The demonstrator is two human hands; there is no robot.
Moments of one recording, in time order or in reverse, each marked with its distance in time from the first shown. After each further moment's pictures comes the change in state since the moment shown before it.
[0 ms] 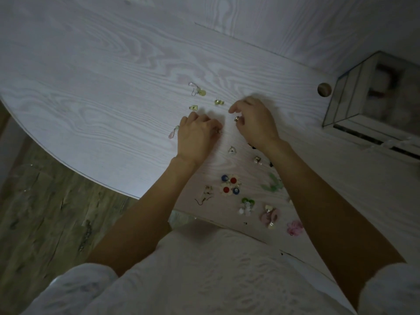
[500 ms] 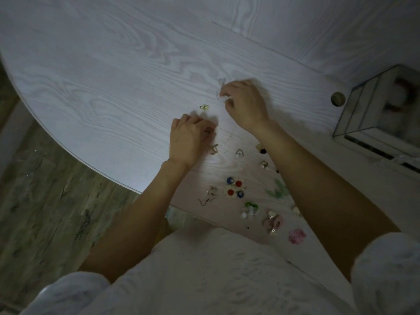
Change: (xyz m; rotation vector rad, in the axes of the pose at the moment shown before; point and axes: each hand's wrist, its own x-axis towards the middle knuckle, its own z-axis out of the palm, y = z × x) left_hand -0.016 -0.028 -0.007 -0.086 0.037 -0.097; right_hand 0.056 -0.022 0.016 -0.116 -0.028 -0.174
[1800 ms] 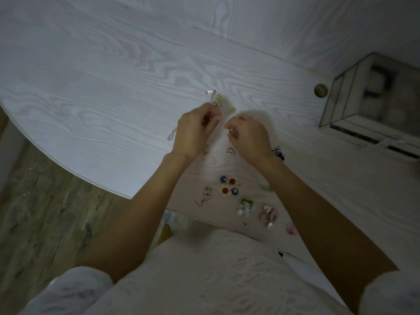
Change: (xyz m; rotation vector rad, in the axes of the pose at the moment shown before) left_hand 0.023 0.031 -0.009 -0.509 0.020 0.037; right_hand -0.083 -0.003 0.000 0.075 0.069 0.181
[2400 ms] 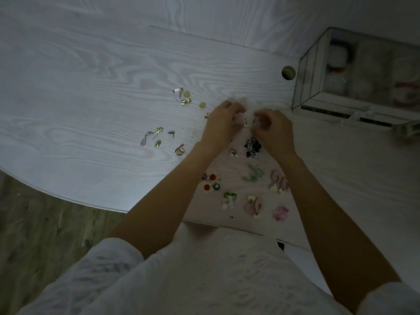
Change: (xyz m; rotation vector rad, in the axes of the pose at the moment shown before) left_hand 0.022 0.043 0.102 0.141 -0.335 0.084; right_hand -0.042 0.086 -0.034 0.229 0.192 0.445
